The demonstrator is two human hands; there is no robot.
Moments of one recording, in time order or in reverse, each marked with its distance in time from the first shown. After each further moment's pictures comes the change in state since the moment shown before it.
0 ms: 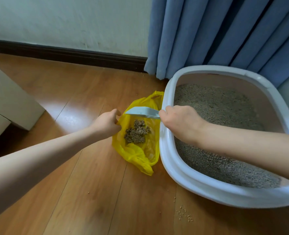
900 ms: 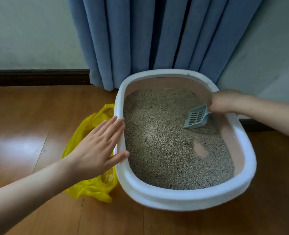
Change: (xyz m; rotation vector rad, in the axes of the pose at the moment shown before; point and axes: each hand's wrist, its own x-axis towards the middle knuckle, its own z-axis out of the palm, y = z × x) left_hand -0.018 0.109 0.020 0.491 0.136 0.789; right_hand -0.125 0.211 0.025 0.092 -0.758 0.876
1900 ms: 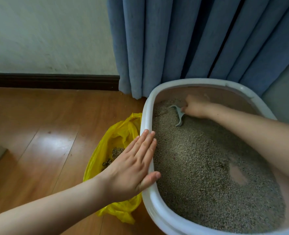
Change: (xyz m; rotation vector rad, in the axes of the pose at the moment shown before) left_hand 0.004 0.001 0.023 0.023 0.115 0.058; right_hand 0.079 -0.142 -0.024 0.377 0.217 -0.289
